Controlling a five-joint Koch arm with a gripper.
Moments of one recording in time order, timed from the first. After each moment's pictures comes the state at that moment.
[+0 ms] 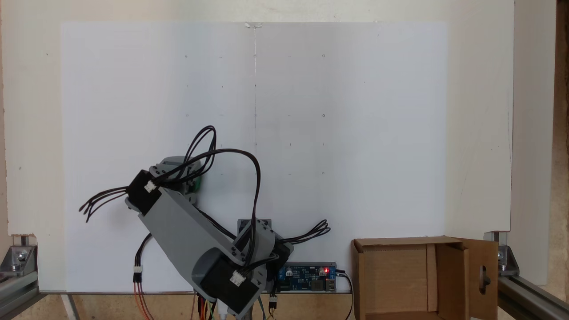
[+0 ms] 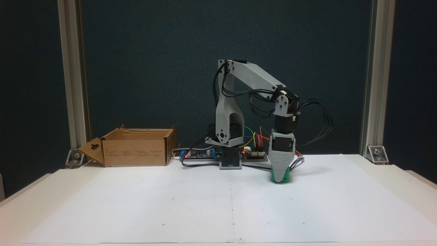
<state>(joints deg) -51.5 88.8 119.4 38.2 57.8</state>
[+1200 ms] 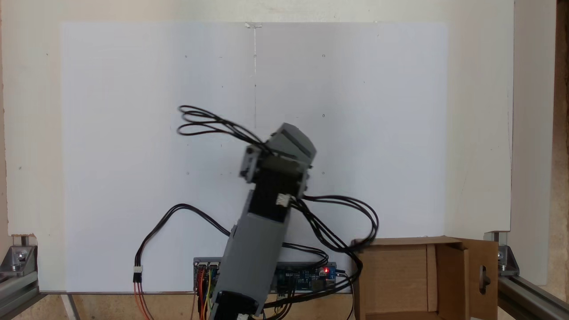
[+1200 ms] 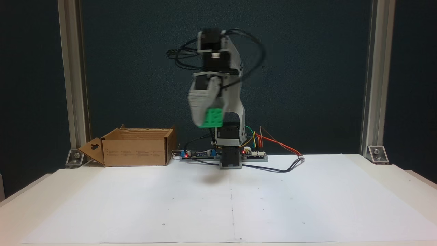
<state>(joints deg) 21.4 100.4 81.2 76.5 23.5</state>
